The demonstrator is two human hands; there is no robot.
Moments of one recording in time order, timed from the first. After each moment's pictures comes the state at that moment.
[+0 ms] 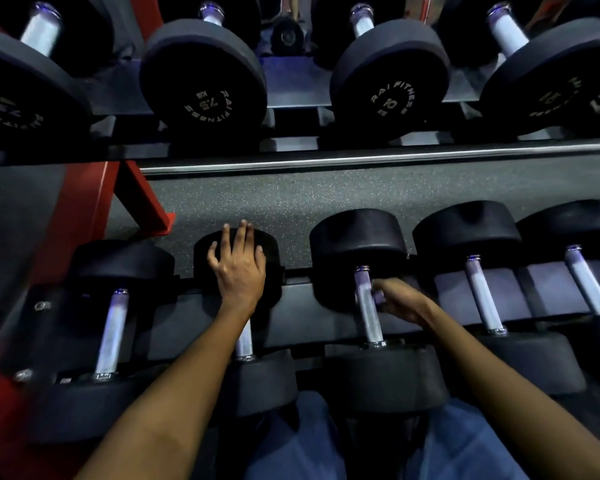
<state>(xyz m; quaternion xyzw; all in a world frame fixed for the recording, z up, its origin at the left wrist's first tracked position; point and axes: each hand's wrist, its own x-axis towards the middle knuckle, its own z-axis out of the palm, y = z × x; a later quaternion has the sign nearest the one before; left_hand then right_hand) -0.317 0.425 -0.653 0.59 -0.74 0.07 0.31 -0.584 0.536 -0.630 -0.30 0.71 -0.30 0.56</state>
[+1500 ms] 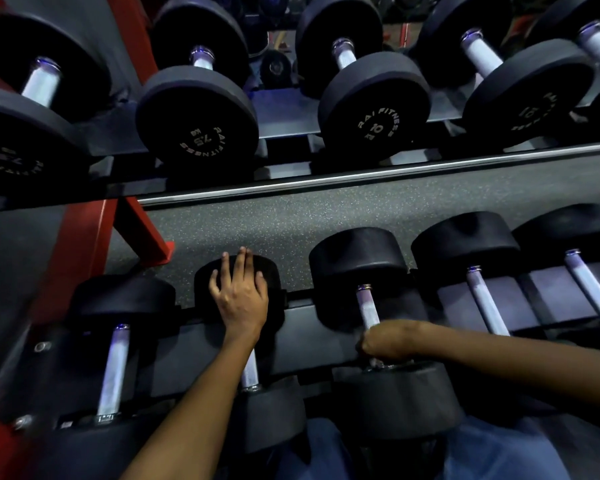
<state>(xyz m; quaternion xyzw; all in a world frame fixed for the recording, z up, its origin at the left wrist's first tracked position) -0.319 0.423 -0.656 0.59 -0.73 0.09 0.34 -0.562 0.533 -0.626 -0.86 0.38 0.35 0.05</state>
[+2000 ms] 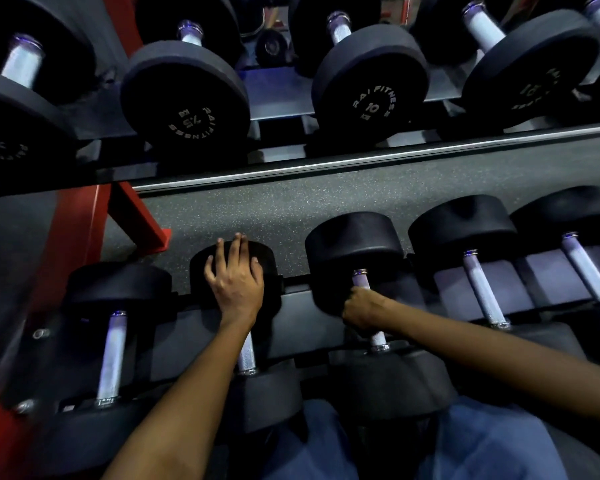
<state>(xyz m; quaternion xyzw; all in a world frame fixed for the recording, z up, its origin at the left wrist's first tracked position) -0.319 0.424 -0.654 0.59 -0.73 0.09 0.34 -0.538 0.526 -0.623 -0.84 0.43 0.32 -0.01</state>
